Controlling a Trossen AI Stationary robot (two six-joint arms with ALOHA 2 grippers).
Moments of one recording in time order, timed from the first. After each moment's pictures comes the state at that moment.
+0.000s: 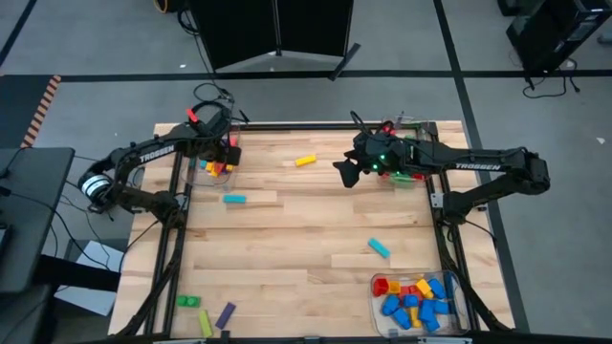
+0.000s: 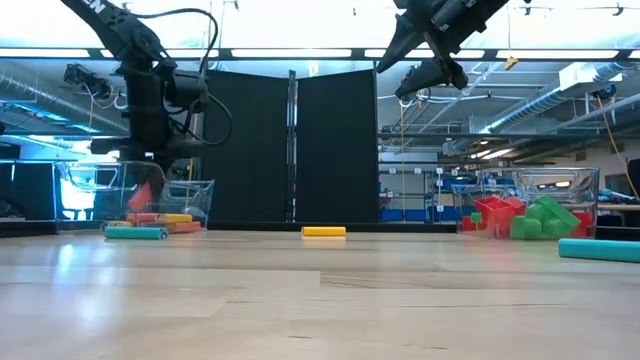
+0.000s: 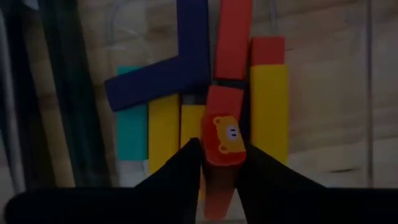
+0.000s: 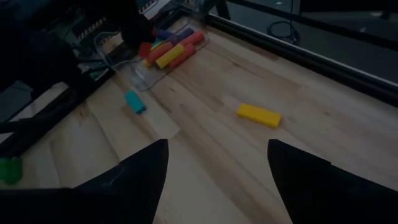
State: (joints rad) left arm 0.84 1.29 0.81 -0.81 -0.22 -0.53; right arm -0.18 1.26 1.06 -0.44 0.22 0.60
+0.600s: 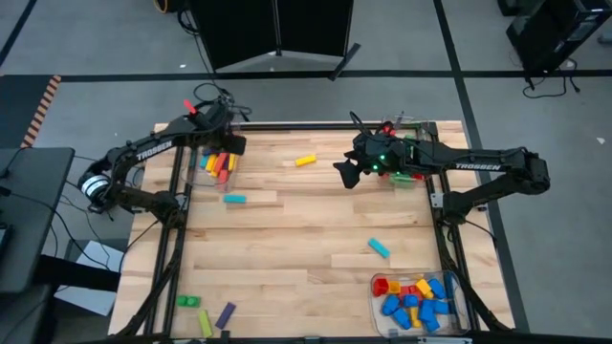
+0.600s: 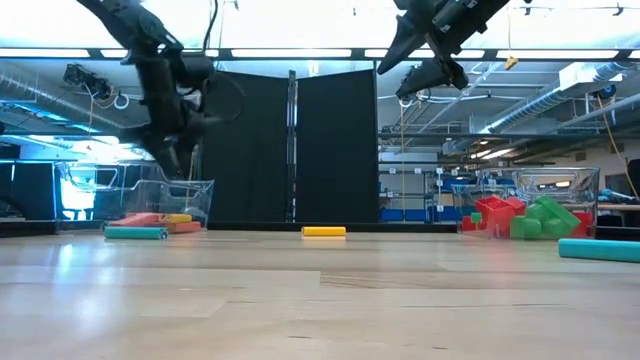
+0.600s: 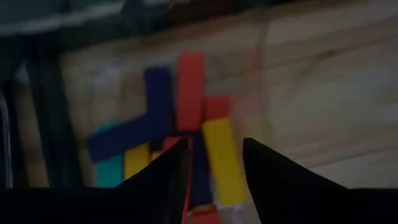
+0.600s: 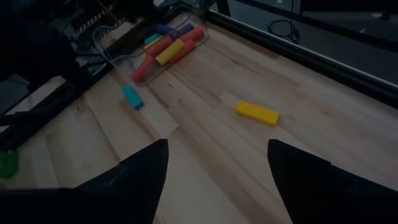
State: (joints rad) left arm 0.84 1.29 0.91 -0.76 -0.19 -0.47; right arm -0.18 1.26 1.06 -0.44 0.22 0.58
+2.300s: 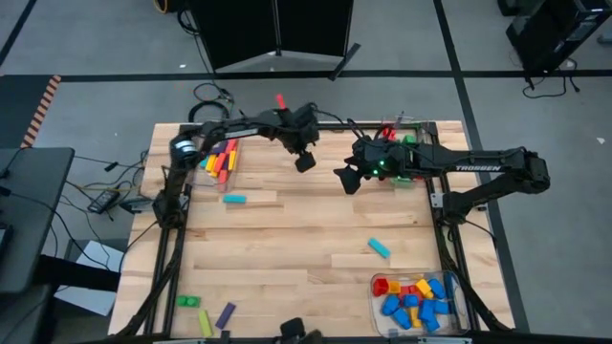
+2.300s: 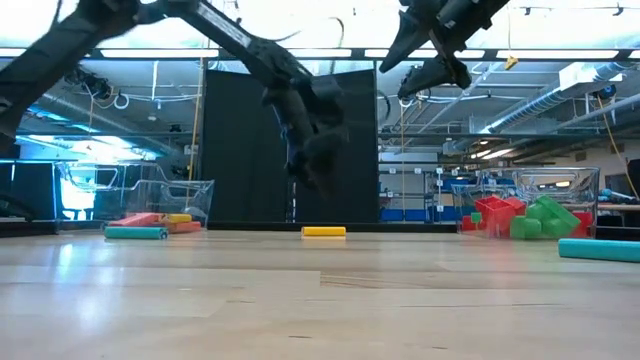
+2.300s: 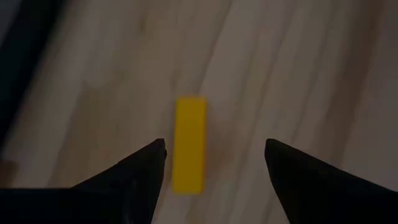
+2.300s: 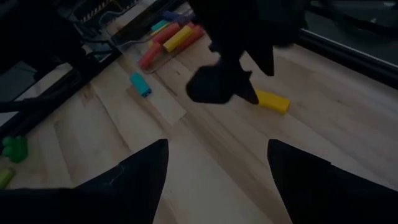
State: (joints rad) left arm 0.50 2.08 1.69 -0.71 0.14 0.11; right arm -0.14 1.26 1.06 -0.48 0.21 0.61
